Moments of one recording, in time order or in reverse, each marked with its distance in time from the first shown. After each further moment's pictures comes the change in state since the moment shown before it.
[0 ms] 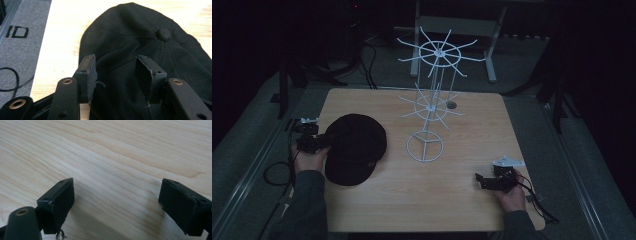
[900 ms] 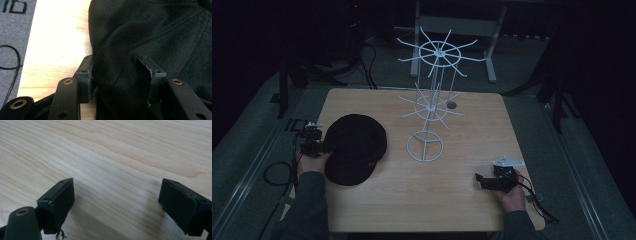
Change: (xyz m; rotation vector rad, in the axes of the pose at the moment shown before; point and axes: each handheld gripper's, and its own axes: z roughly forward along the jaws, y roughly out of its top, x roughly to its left) left arm 0.010 -0.014 0.032 0.167 0.021 -0.036; right arm 0.000 0.000 0.000 -0.001 0.000 0.001
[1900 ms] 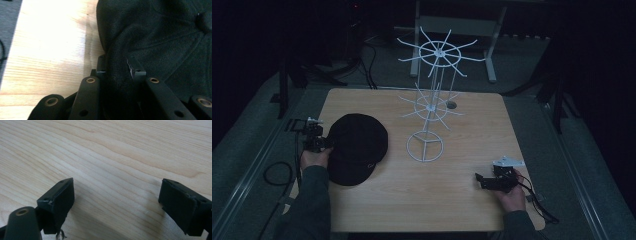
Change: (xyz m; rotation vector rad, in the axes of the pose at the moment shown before) left arm 0.001 0.012 0.005 0.029 -0.070 -0.082; right arm 0.000 0.000 0.000 -0.001 0.000 -0.002
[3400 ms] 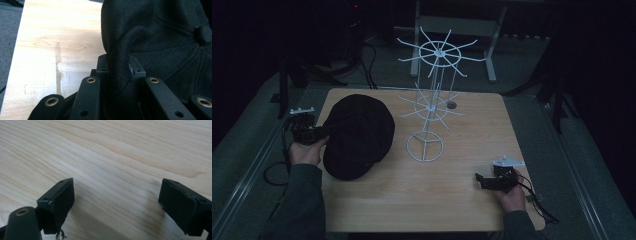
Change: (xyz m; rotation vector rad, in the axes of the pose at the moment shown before) left arm -0.024 0.014 -0.076 -0.252 -0.200 0.144; right arm 0.000 0.000 0.000 0.002 0.000 0.001
